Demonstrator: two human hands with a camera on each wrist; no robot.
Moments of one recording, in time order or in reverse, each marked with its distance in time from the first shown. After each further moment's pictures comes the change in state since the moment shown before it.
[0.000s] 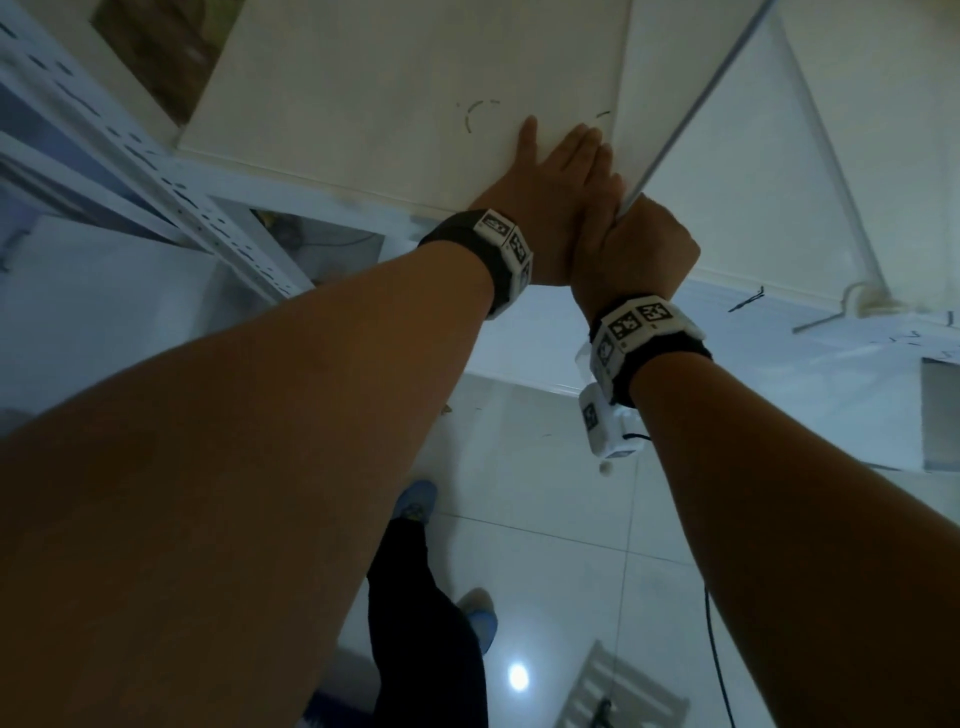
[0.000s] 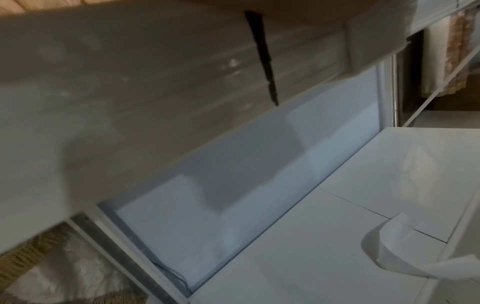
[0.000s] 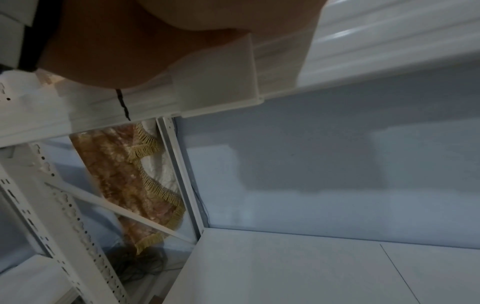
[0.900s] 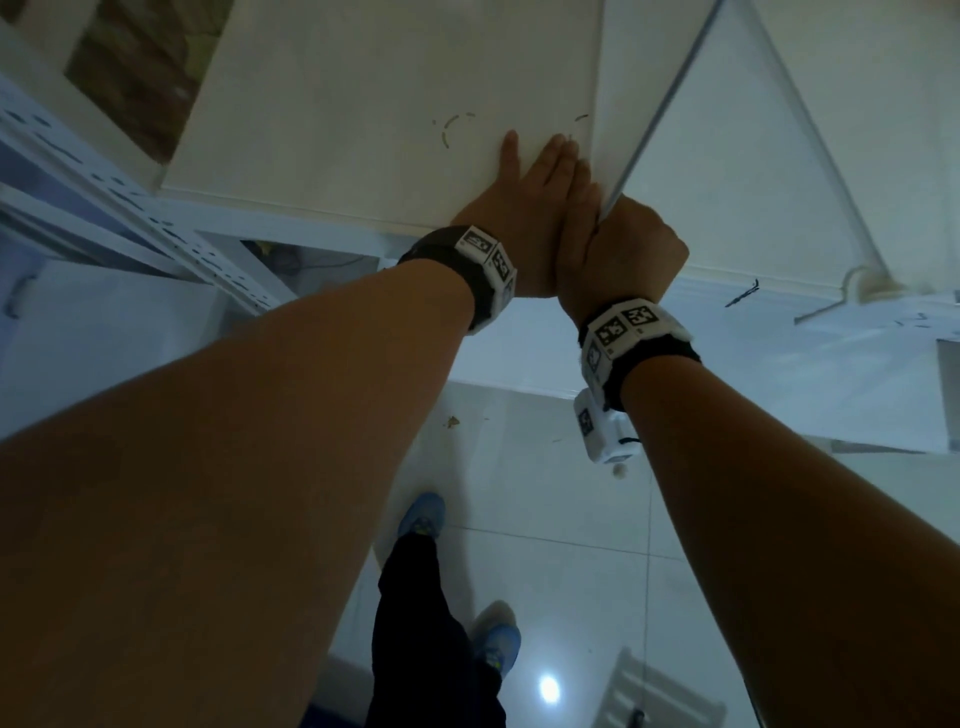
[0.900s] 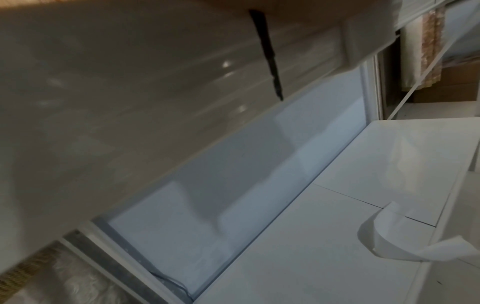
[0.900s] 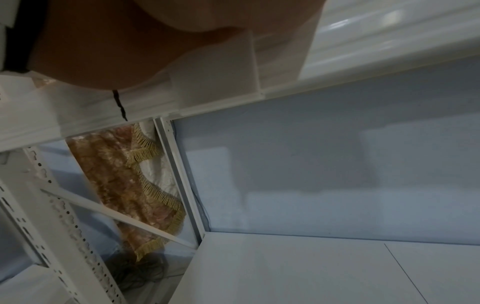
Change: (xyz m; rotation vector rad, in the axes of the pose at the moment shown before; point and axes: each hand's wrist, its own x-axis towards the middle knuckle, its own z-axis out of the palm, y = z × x) left_hand 0.004 0.000 0.006 0.108 -0.019 0.025; right_hand 0.000 0.000 0.000 0.077 0.101 -0.025
